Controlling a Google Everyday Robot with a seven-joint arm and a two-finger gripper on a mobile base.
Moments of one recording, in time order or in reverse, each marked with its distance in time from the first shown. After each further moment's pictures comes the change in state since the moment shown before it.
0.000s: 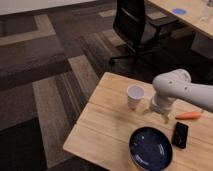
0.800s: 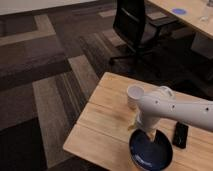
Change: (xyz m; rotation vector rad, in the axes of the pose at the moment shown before) arm 0.101 0.078 0.024 -0.079 0.049 -0.051
